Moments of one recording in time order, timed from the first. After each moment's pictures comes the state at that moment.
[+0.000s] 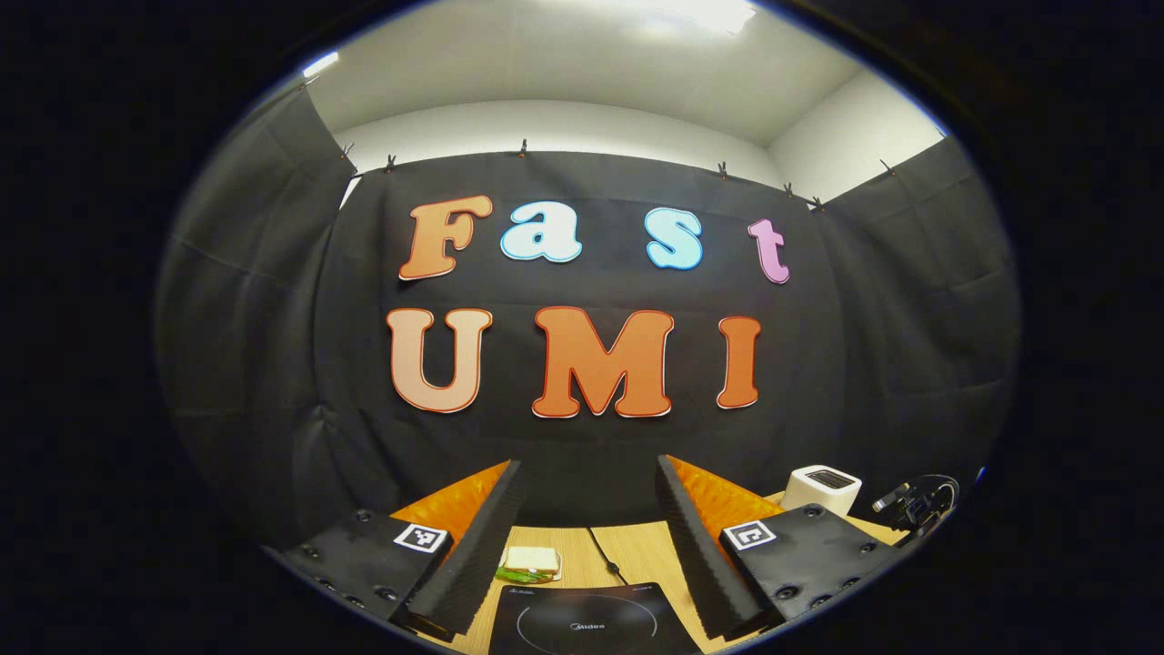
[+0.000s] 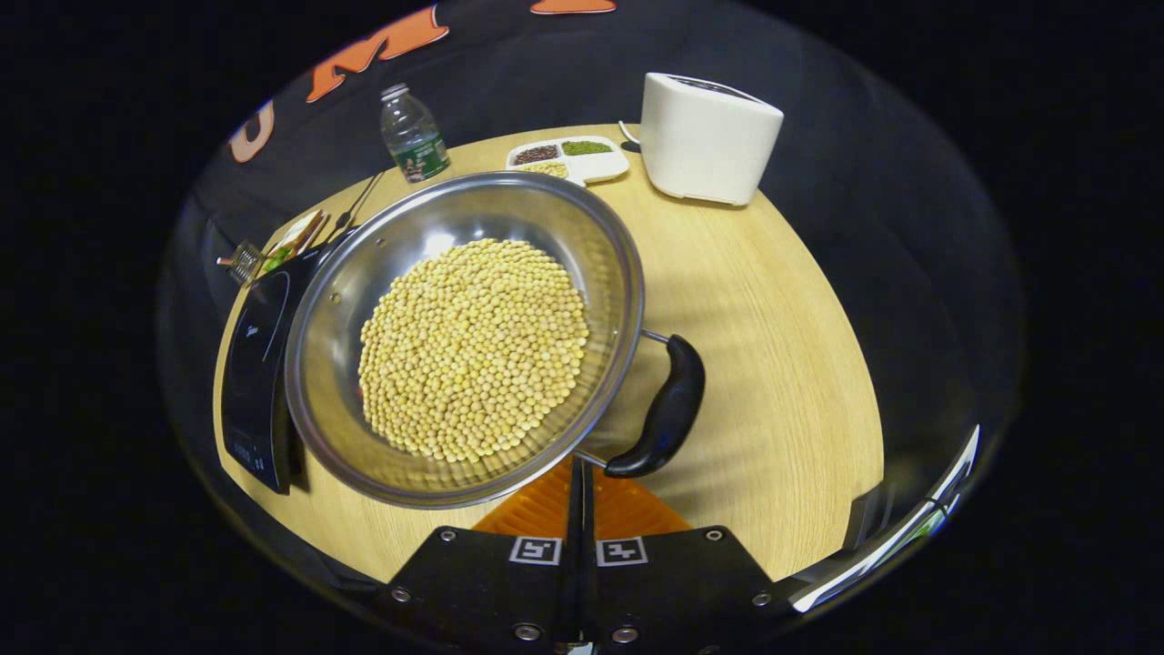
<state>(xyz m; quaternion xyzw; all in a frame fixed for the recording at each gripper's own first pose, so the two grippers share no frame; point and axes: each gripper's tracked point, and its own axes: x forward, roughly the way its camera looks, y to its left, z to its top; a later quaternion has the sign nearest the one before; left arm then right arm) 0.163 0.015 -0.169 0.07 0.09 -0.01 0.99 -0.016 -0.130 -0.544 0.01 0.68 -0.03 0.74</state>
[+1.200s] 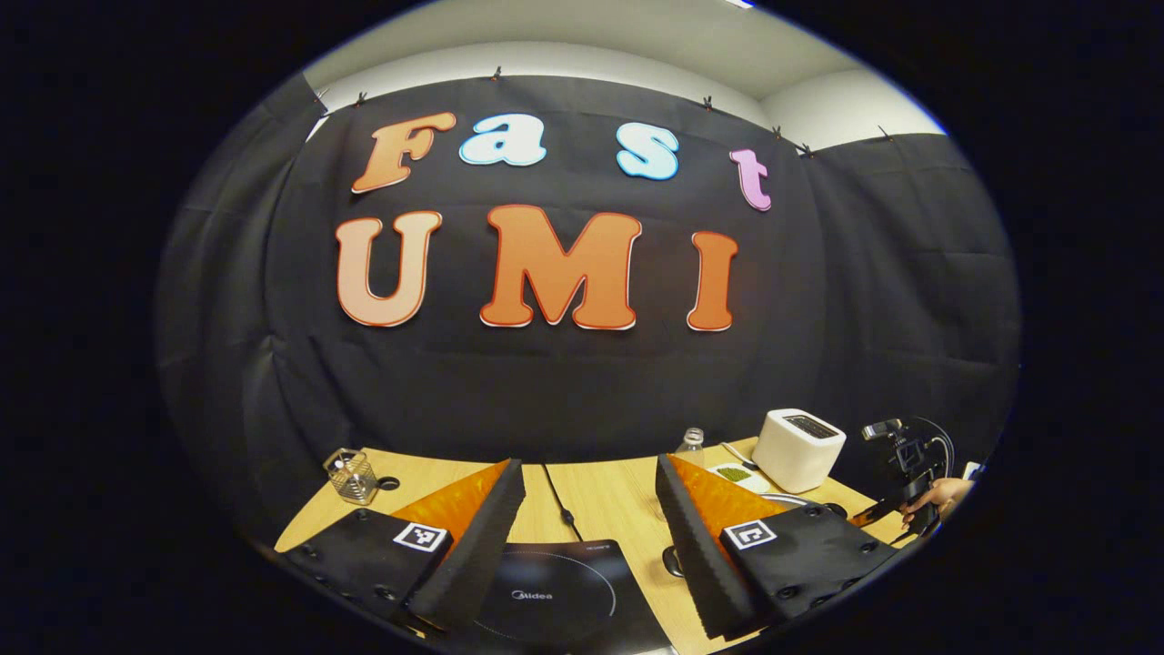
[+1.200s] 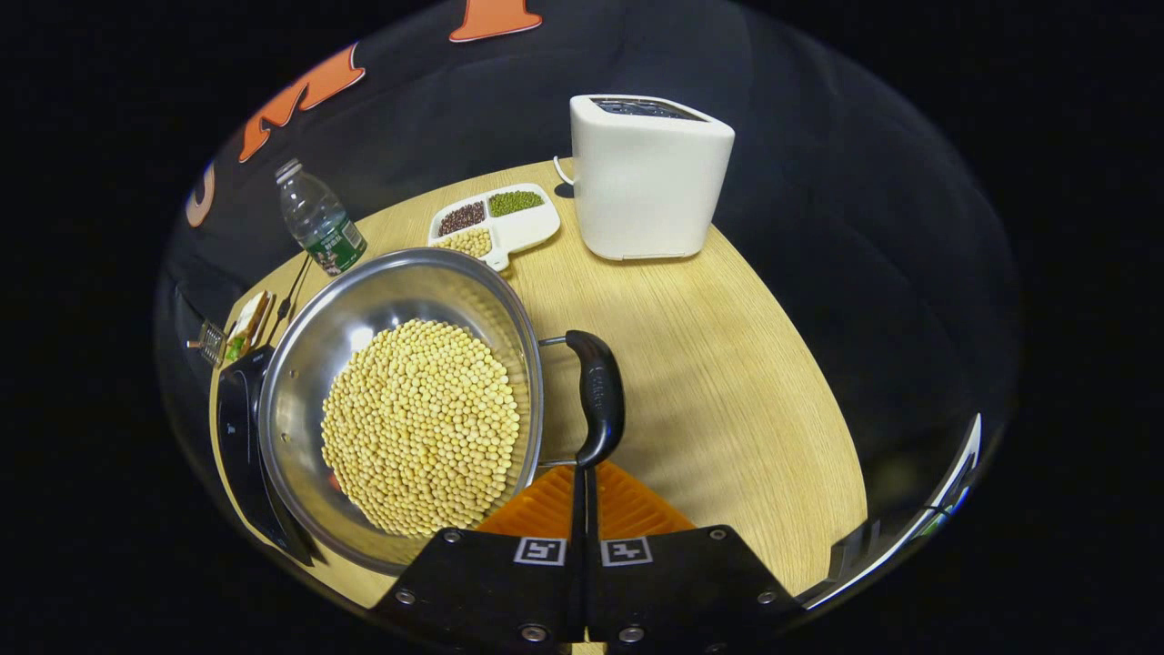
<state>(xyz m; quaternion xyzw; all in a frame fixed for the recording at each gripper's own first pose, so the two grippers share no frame) 0.181 -0.032 -0.309 0.06 0.22 -0.04 0.97 0.066 -0.173 -0.565 0.04 0.64 -0.09 0.76</state>
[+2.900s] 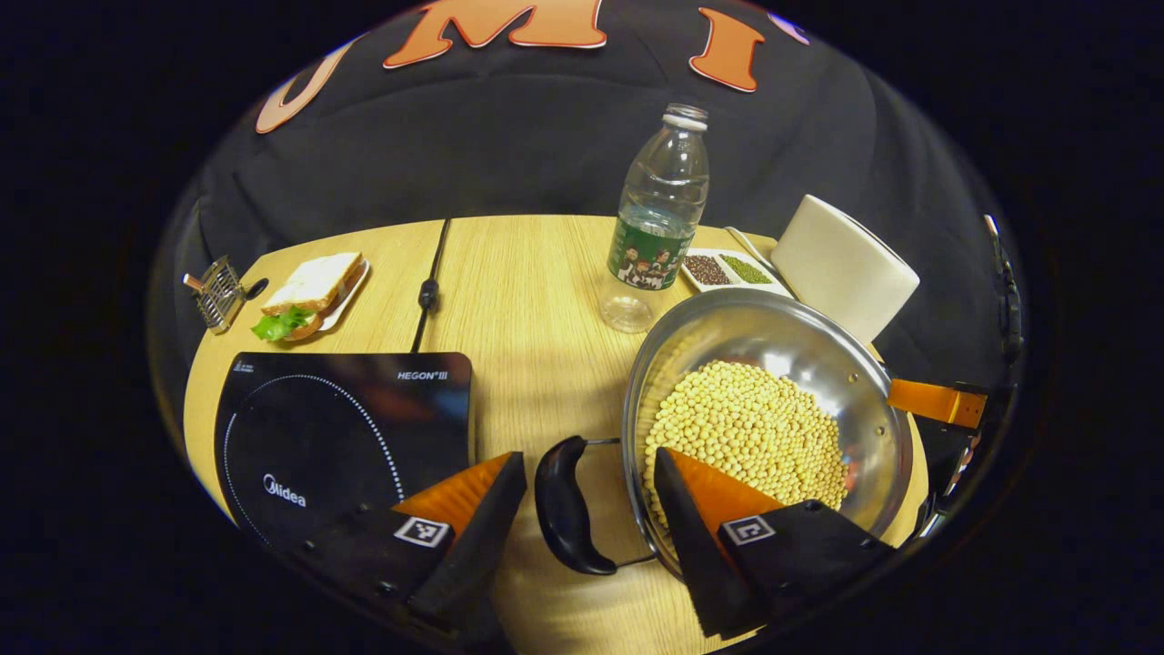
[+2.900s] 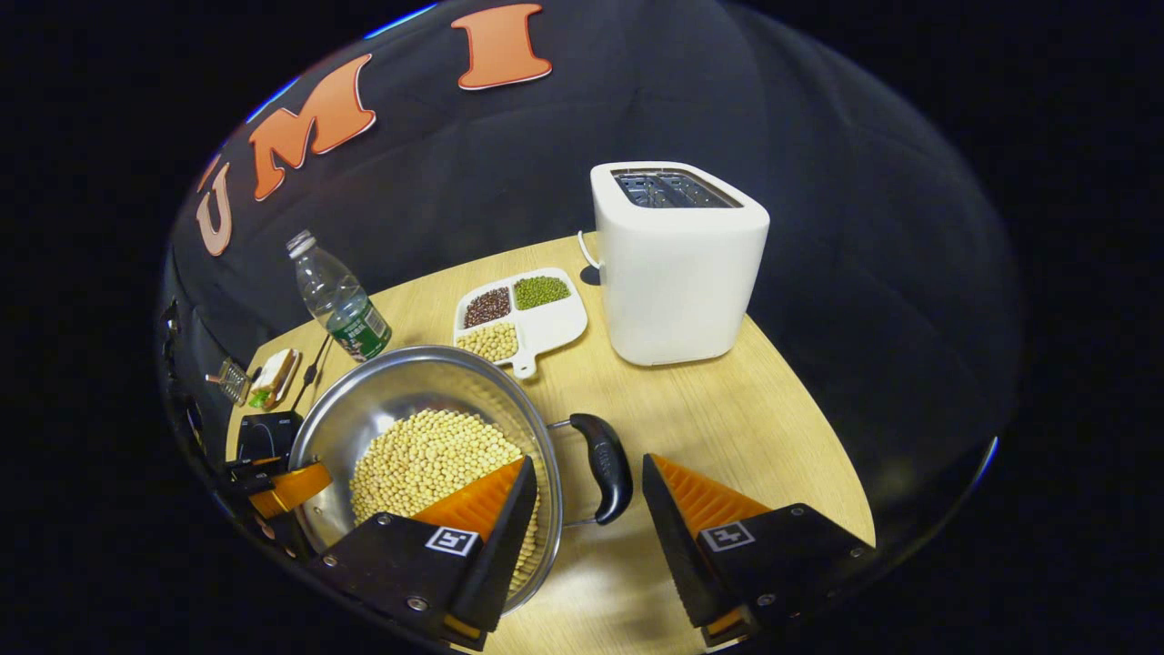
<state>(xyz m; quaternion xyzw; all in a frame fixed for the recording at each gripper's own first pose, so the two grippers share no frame) 0.143 -0.133 -0.630 0.02 0.55 -0.02 0.83 0.144 -0.174 -0.563 0.05 0.55 -0.07 0.83</state>
